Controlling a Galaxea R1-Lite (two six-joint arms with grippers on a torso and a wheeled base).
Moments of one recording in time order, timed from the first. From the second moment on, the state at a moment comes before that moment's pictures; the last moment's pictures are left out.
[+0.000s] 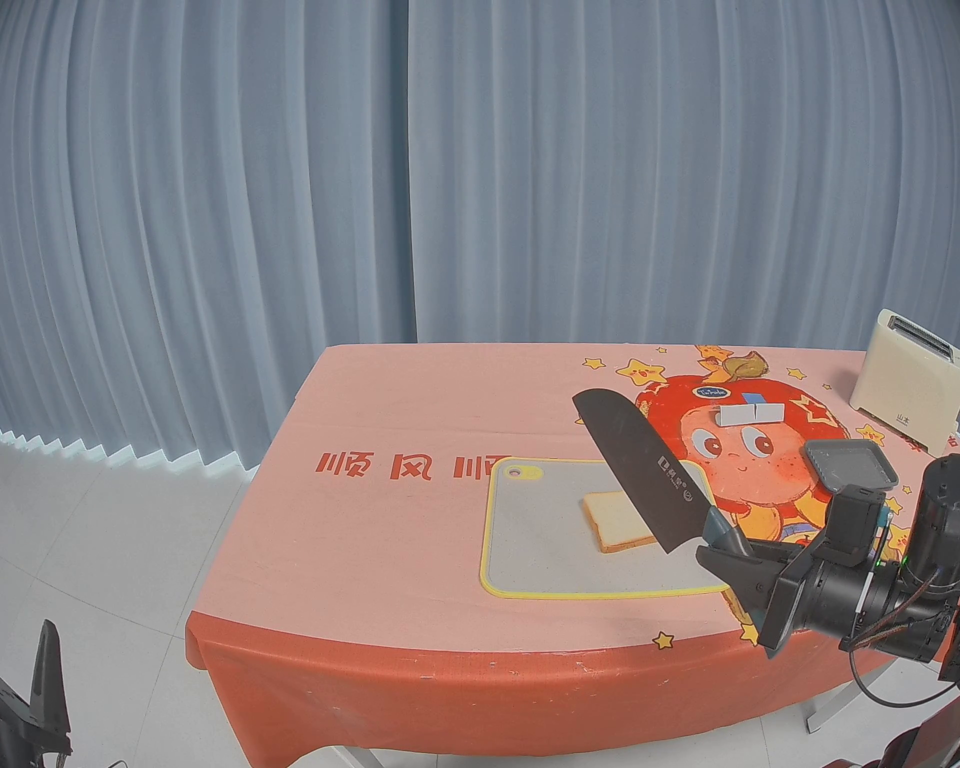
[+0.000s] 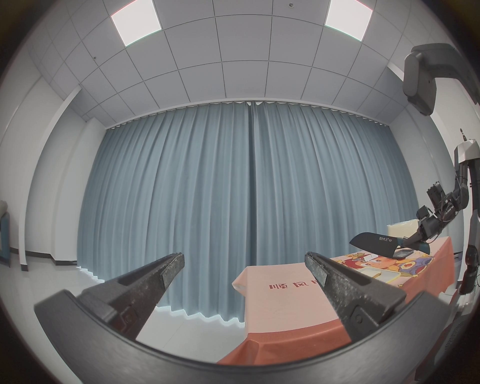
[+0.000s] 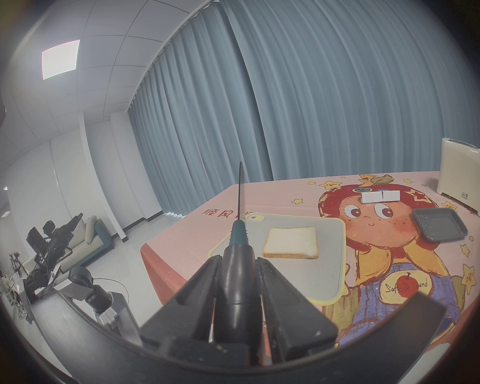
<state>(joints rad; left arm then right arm) 0.01 0.09 -0.02 -0.38 -0.03 0.00 0.71 1.35 -0.32 -0.69 -0.07 0.30</state>
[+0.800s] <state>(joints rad) -0.03 0.47 -0.02 -0.60 -0.19 0.00 0.70 1.35 -0.32 -0.69 -0.07 0.30</state>
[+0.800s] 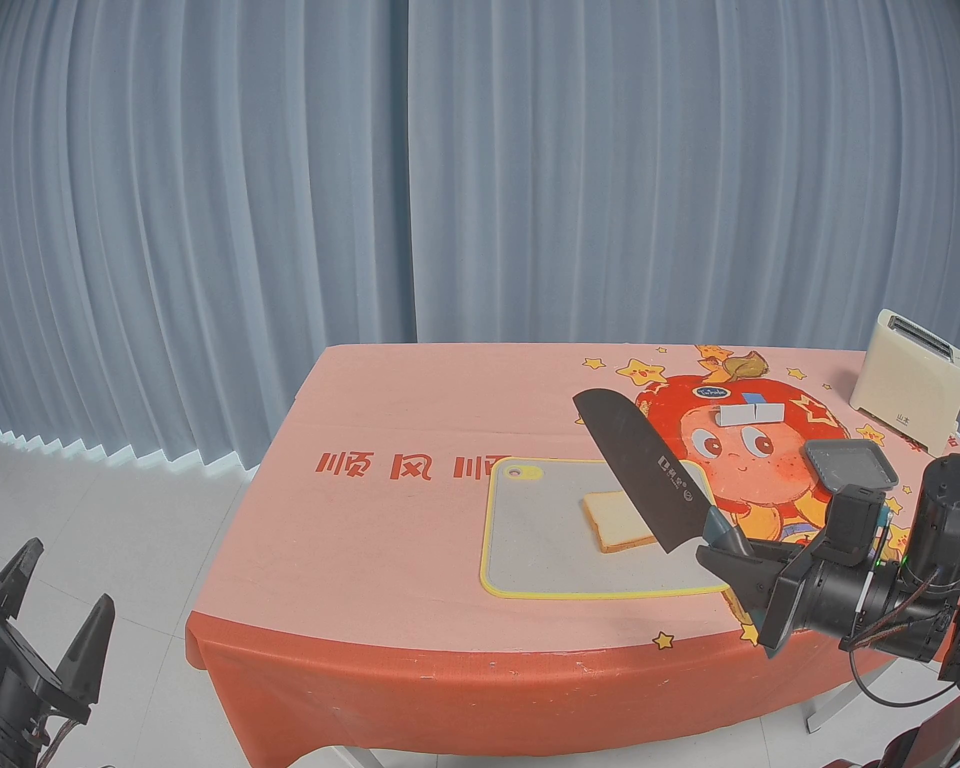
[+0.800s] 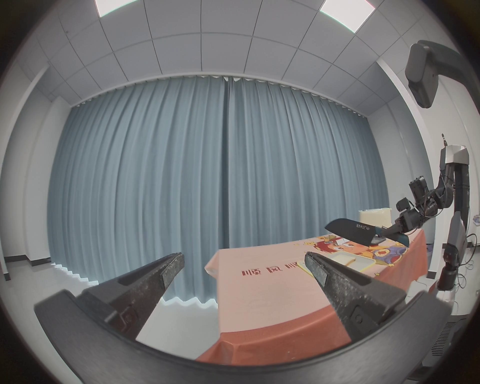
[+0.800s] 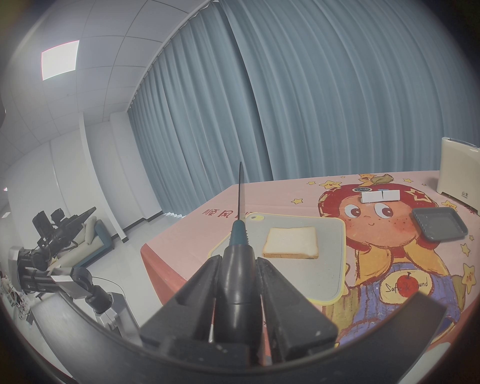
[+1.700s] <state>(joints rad) -0.25 1.08 -0.22 -1.00 -0.25 0.00 0.70 1.35 -0.32 -0.69 -0.07 0.31</state>
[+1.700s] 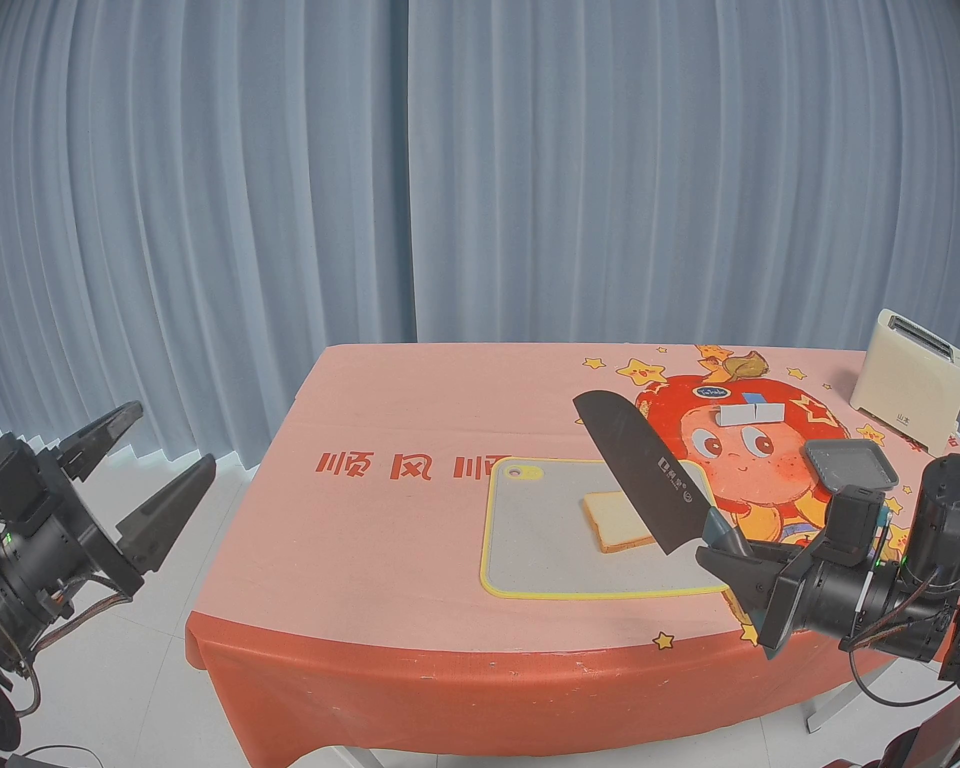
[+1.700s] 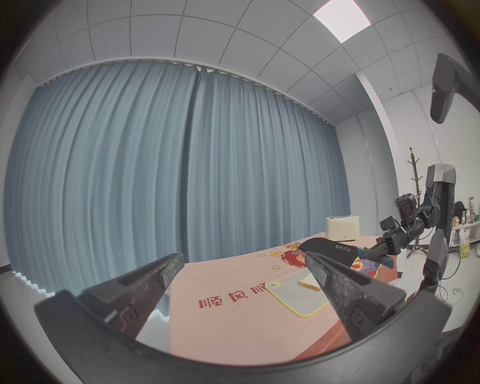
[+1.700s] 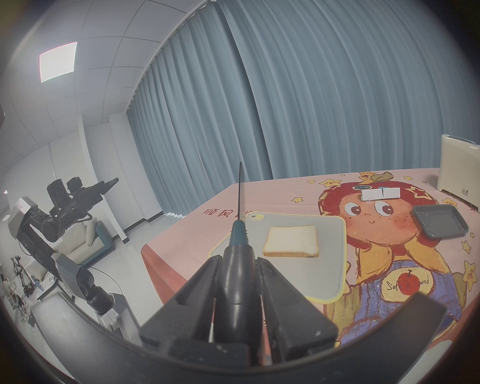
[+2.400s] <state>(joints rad) -0.43 1.41 -0.42 -1.01 -0.41 0.00 0.66 1.37 -0.47 -0.48 -0.07 0.33</state>
